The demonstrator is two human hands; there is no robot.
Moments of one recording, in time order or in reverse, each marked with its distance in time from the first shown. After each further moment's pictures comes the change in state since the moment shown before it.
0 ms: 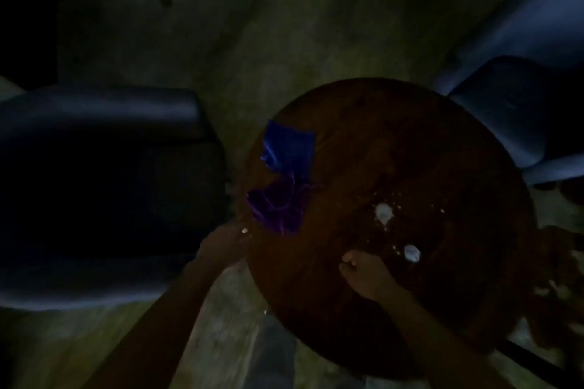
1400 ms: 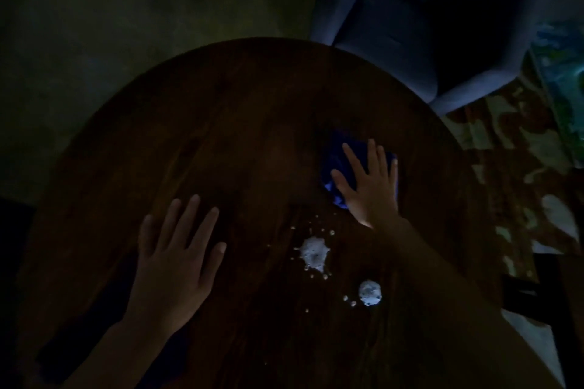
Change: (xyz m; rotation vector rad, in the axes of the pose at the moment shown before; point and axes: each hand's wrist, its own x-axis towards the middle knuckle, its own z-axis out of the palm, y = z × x) left_hand 0.218 0.141 0.060 0.436 0.246 0.539; right_hand 0.230 0.194 -0.132 -0.202 0.709 0.274
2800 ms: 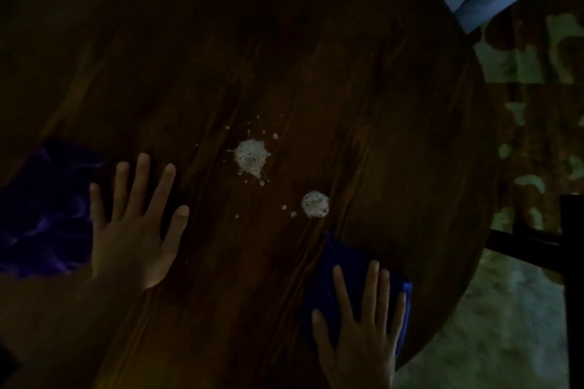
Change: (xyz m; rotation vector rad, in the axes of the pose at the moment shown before) left_hand -0.079 0.076 0.085 0.146 -0.079 -0.249; right_hand -0.338 0.087 0.087 -0.001 -0.222 0.086
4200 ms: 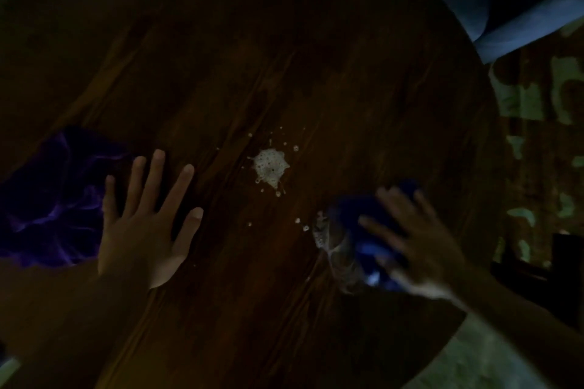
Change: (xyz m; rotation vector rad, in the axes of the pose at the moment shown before) left_hand 0.002 -0.003 -0.001 -0.014 0.024 0.043; right_hand 0.178 0.092 -0.093 -0.384 0.105 -0.889
